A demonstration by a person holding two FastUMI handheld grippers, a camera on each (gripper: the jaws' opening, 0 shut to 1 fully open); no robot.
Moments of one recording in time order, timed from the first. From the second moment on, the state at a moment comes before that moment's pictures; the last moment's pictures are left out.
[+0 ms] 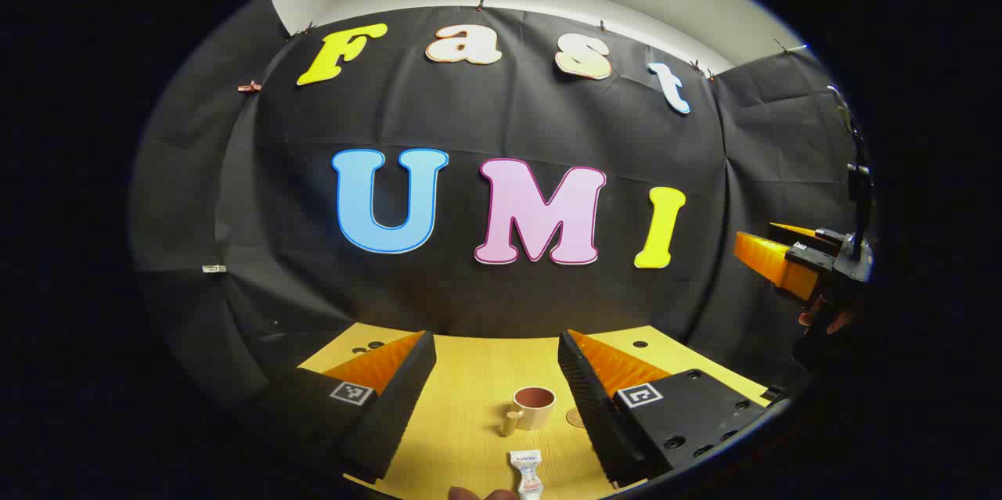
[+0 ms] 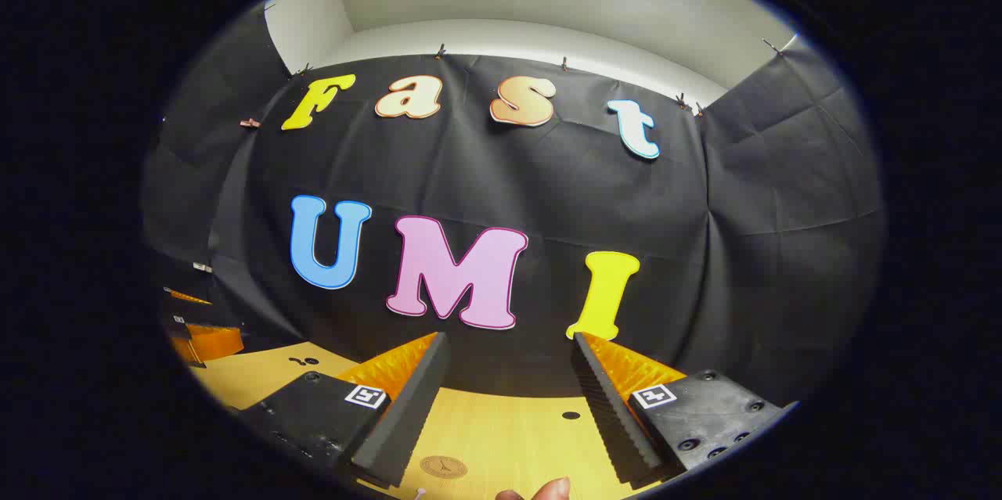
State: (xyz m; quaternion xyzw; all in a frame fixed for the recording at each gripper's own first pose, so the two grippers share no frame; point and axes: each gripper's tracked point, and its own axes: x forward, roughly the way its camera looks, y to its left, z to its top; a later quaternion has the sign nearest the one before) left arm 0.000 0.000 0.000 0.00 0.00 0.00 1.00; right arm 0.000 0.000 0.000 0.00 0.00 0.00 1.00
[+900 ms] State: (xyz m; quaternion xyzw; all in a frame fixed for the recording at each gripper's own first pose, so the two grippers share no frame) left arm 0.009 -0.016 -0.047 0.00 0.06 0.00 1.00; right arm -0.005 -0.005 -0.035 0.00 0.04 0.01 1.00
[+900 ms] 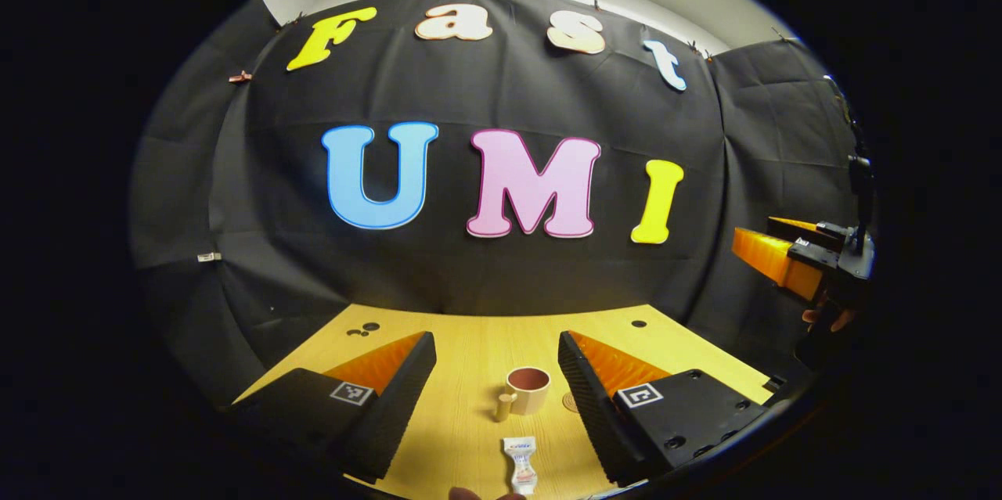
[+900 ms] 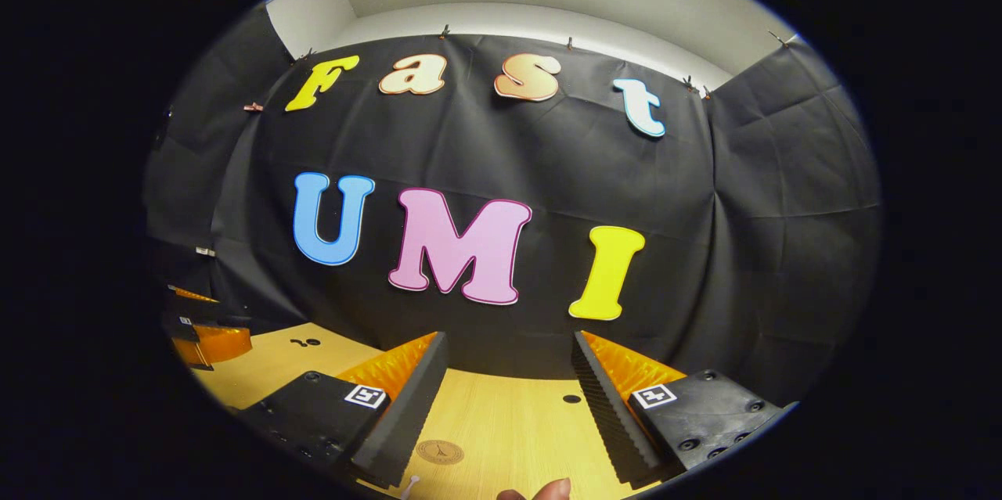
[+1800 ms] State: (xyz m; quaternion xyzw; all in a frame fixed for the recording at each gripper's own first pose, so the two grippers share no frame) left arm 0.024 -0.062 -0.302 -0.02 0.36 -0.02 0.93; right arm -0.045 -0.076 -0.070 -0.03 0.11 -0.06 0.99
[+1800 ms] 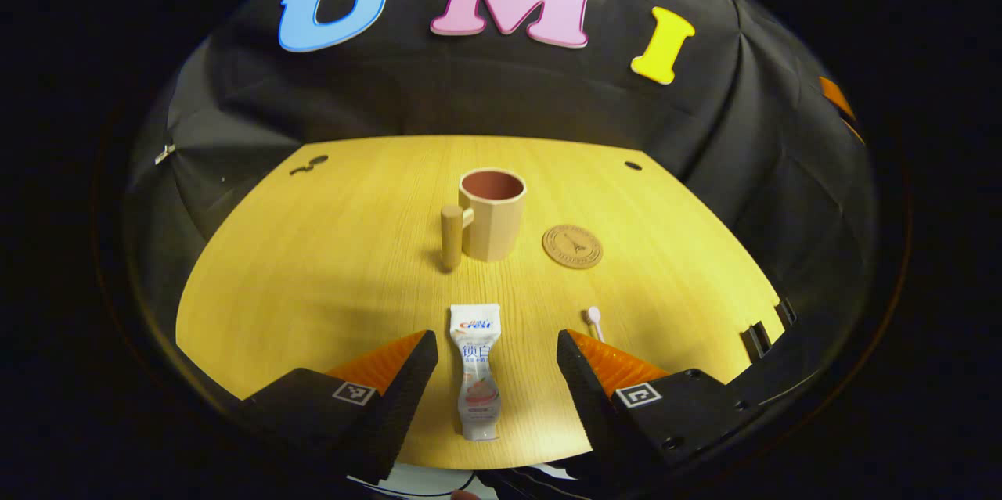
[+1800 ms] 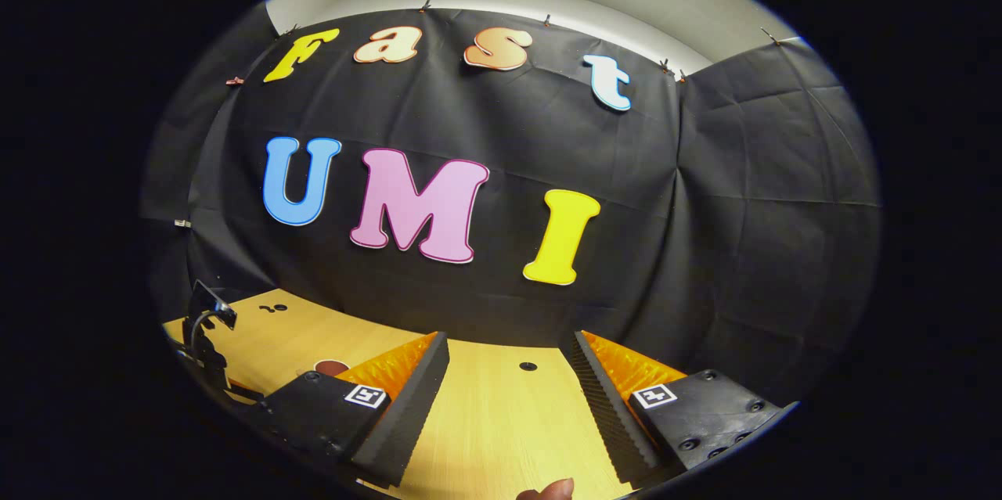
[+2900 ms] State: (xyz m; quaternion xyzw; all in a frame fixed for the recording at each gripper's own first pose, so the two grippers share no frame) left arm 0.044 -0.060 -0.387 0.04 0.50 -0.01 0.87; right arm -0.056 -0.054 -0.154 -0.02 0.23 -0.05 0.97
